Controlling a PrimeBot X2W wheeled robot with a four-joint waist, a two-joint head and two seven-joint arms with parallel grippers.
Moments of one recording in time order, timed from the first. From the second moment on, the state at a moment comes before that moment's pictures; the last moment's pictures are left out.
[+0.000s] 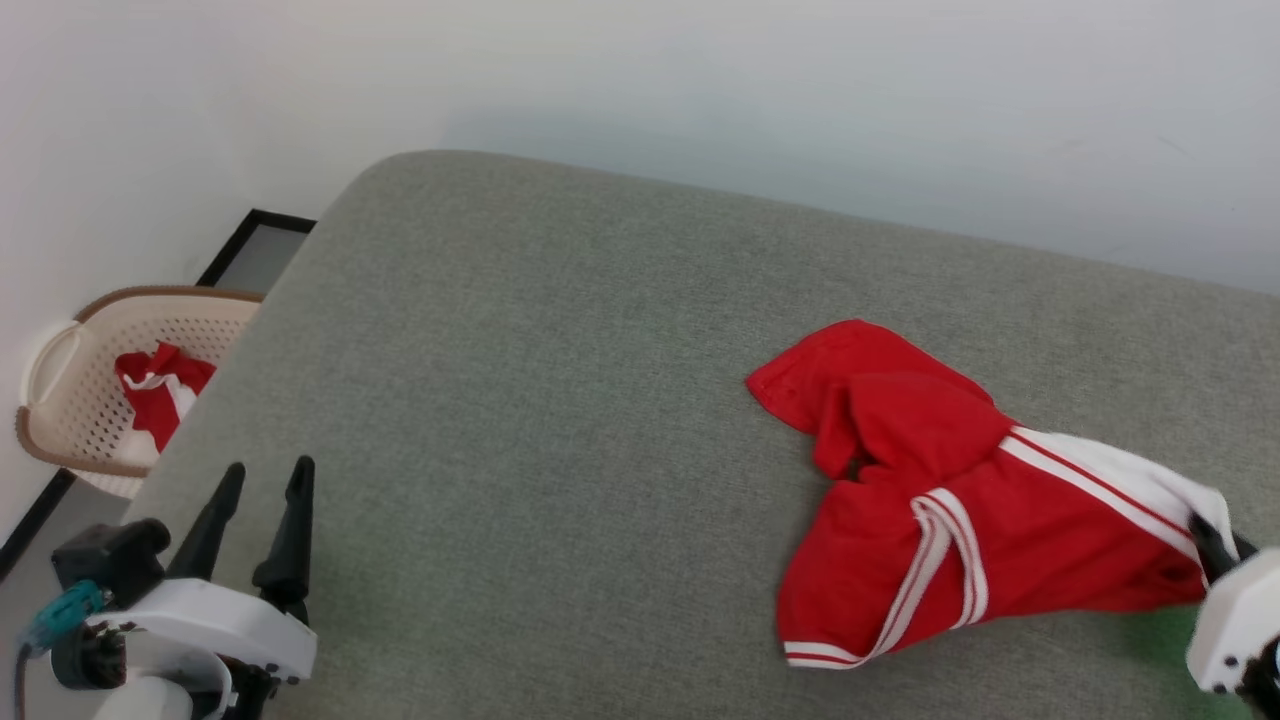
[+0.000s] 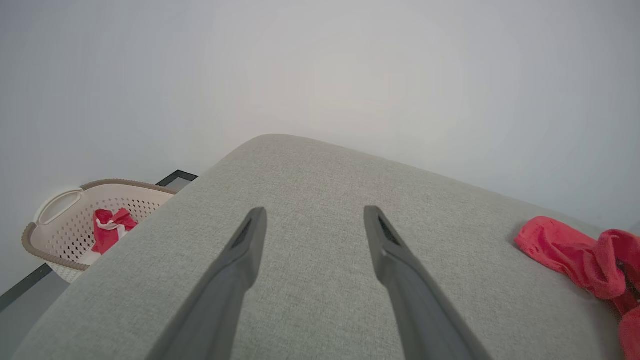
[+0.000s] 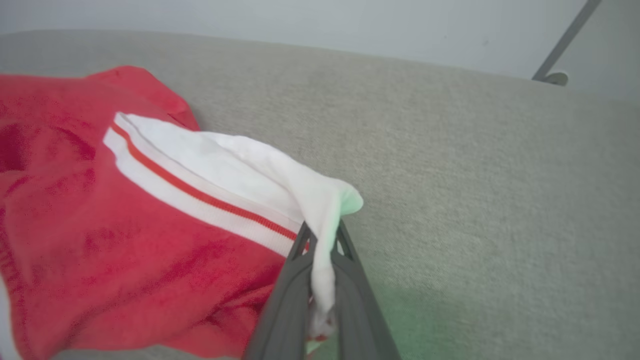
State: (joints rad) left arm -0.22 0.43 -0.16 0.43 -0.68 -0.13 -0.26; right arm -0.19 -0.34 -0.08 0.32 0.33 0.13 0.27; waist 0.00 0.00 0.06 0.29
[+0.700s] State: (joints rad) left arm -0.22 0.52 -0.25 0.38 -0.74 -0.13 -0.23; right arm -0.17 -0.28 -0.11 0.44 0.31 0.13 0.19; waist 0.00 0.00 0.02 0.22
